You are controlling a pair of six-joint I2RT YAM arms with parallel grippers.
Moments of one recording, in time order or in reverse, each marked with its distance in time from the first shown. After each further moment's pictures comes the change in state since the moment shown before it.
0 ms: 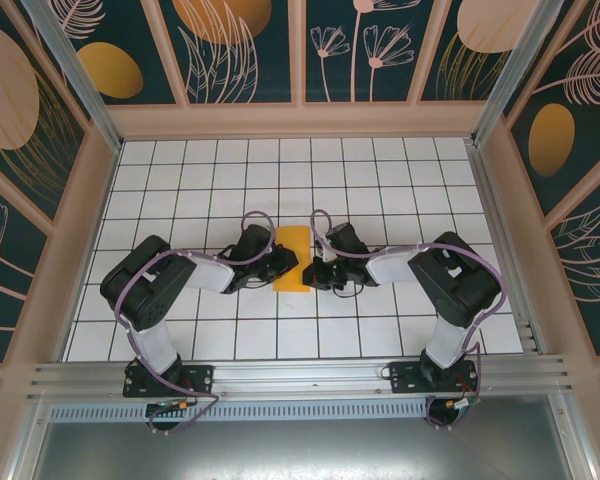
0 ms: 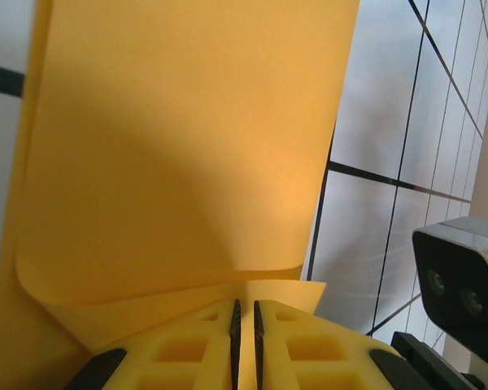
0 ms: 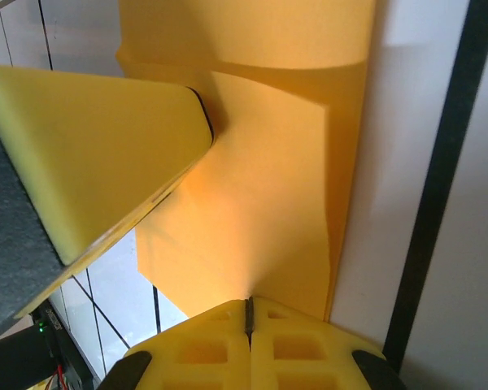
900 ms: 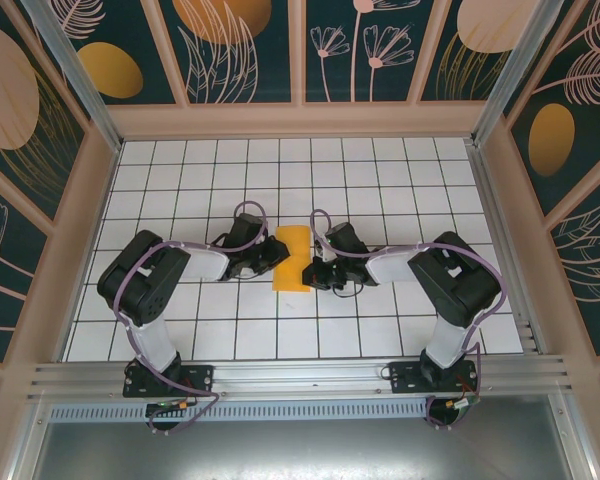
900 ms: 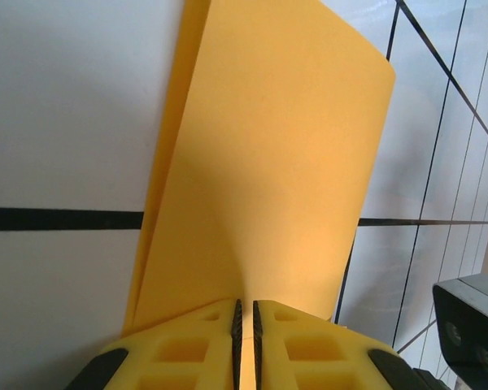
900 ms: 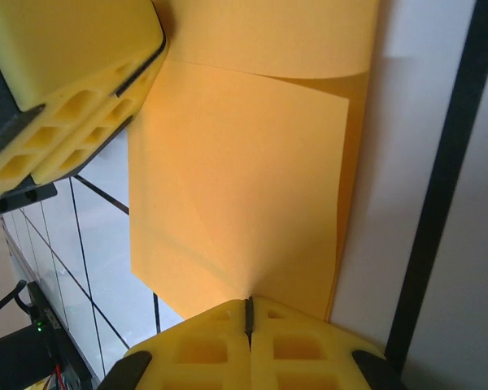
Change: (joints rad) left arm 0.098 0.013 0.072 -0.137 0.046 0.087; right arm 0.000 0.000 0.006 -0.011 0.001 -0.007
